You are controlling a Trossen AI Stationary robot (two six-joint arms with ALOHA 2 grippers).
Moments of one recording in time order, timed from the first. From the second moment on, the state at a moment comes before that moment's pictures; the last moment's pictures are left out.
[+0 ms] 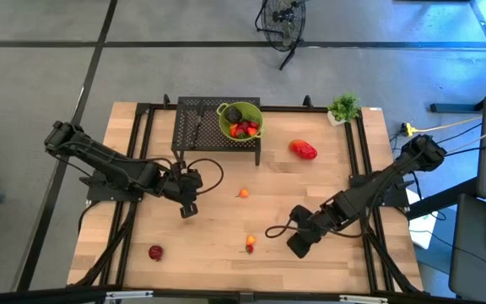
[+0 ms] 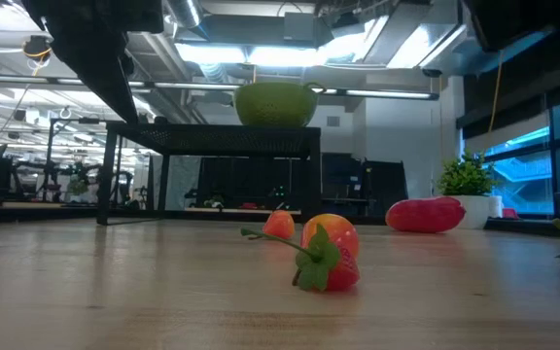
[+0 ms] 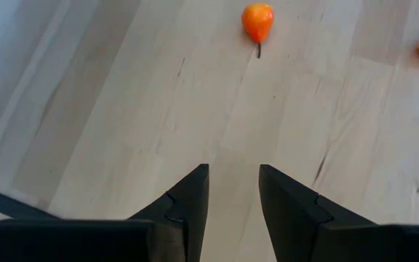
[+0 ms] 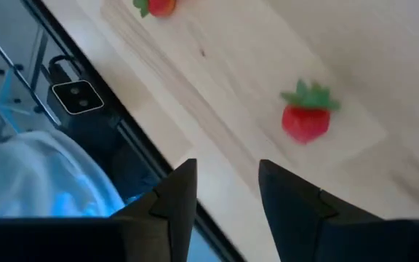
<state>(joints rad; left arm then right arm) -0.34 1.24 0.89 -0.77 -0.38 -0.62 0.60 1.49 0.98 -0.52 -0.09 1.42</state>
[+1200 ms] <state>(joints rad) -0.34 1.24 0.89 -0.77 -0.41 -0.59 0.70 1.60 0.98 -0.61 0.13 1.49</state>
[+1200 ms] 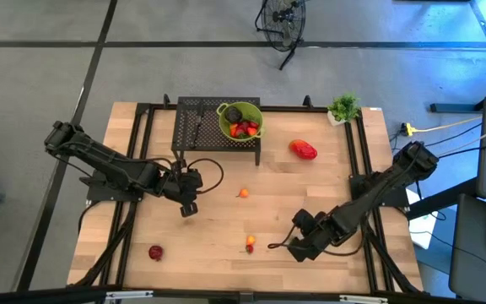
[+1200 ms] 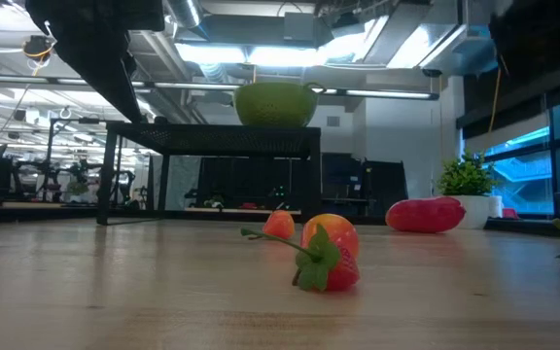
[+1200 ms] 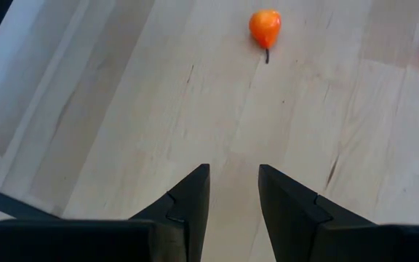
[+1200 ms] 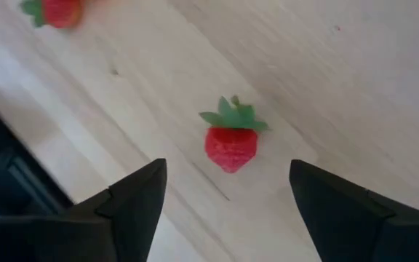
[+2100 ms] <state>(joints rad) -0.34 1.24 0.89 -0.76 -0.41 -0.59 0.70 1.78 0.98 -0.56 0.13 1.58</state>
